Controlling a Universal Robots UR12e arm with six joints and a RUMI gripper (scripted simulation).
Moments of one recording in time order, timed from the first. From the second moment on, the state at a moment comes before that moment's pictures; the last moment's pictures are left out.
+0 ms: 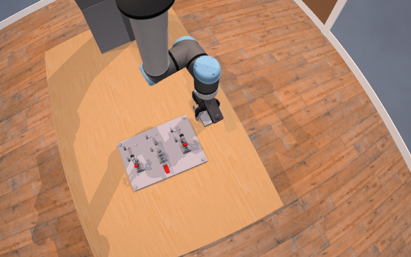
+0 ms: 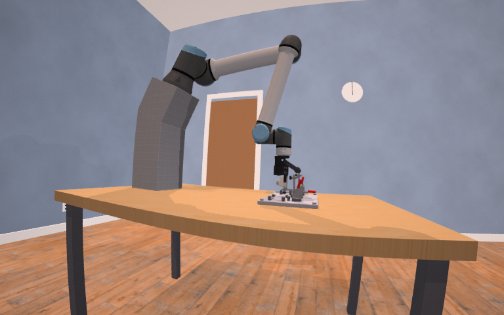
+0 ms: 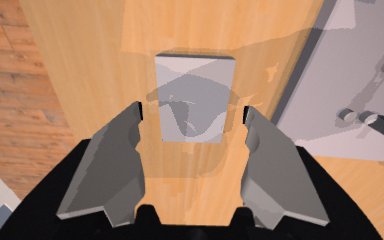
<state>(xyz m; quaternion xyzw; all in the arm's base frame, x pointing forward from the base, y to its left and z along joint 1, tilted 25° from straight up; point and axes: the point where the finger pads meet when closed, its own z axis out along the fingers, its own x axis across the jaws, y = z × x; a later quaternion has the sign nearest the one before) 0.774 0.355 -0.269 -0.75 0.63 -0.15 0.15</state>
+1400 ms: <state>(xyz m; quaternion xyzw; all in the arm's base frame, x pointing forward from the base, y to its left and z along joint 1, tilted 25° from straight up) 0.774 0.355 -0.269 -0.75 0.63 -0.15 0.15</state>
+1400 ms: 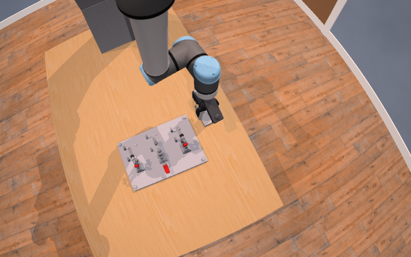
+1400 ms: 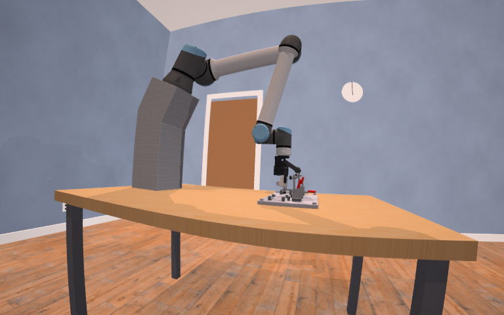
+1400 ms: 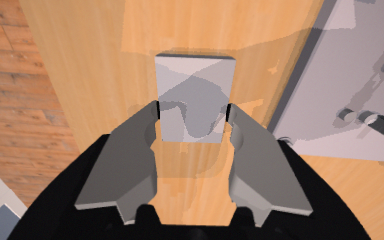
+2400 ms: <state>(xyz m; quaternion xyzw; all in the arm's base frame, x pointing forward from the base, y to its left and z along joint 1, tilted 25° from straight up) 0.755 0.353 -0.227 -0.75 0.63 -0.15 0.15</state>
